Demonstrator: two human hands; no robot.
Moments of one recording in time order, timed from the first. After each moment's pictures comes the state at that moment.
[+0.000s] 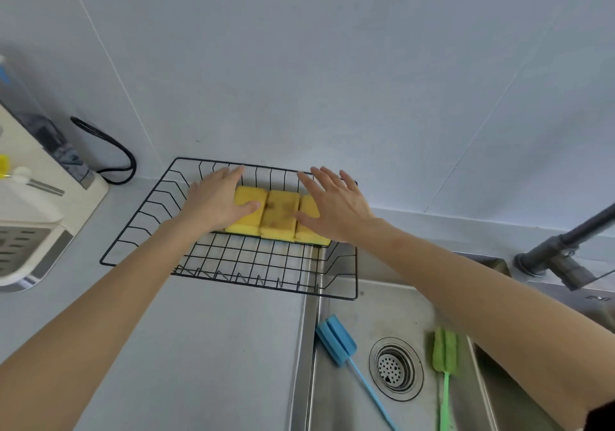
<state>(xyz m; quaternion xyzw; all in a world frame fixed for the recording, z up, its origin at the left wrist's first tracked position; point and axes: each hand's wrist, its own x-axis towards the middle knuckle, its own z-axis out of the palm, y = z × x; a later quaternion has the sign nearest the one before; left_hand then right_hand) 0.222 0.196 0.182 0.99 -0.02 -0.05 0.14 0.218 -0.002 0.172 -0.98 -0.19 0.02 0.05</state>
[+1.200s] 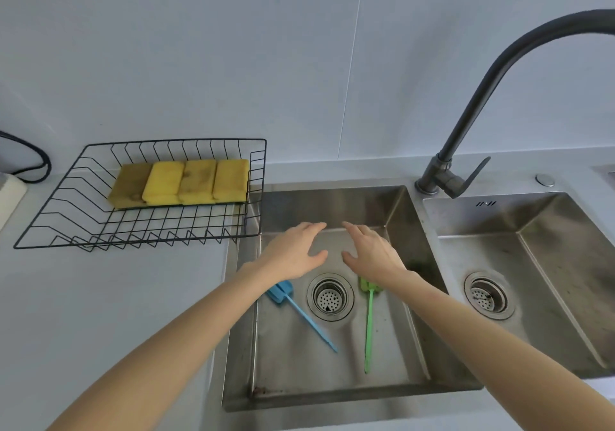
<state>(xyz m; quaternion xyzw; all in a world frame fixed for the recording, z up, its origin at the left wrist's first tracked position) 0.080 -0.029 0.129 0.93 -0.25 -0.20 0.19 0.047 -0.183 0.102 -0.97 0.04 0.13 0.19</state>
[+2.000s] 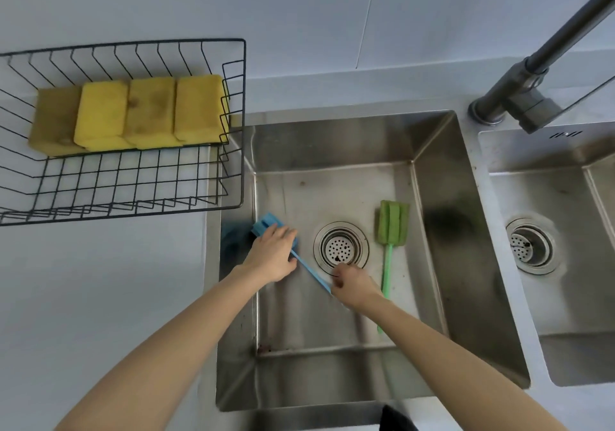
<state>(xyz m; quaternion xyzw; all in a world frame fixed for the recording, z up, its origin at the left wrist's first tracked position) 0.102 0.001 -0.025 0.91 -0.19 -0.36 0.07 0.023 -0.150 -0.064 -0.86 0.16 0.41 0.28</state>
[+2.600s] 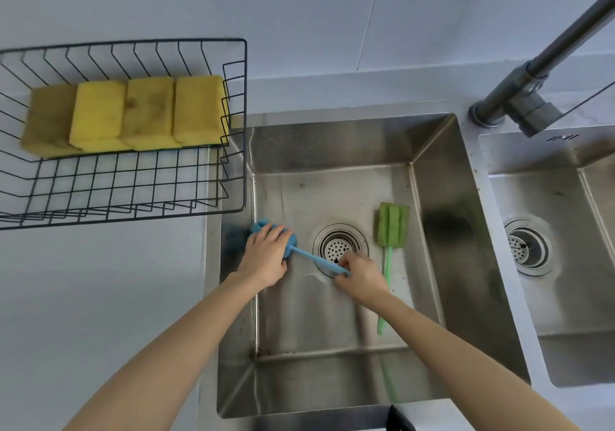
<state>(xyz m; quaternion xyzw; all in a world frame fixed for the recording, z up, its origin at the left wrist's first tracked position) 0.101 0.014 -0.039 0.93 -0.19 -0.31 0.07 0.034 -0.158 -0.052 -0.88 0.18 0.31 0.29</state>
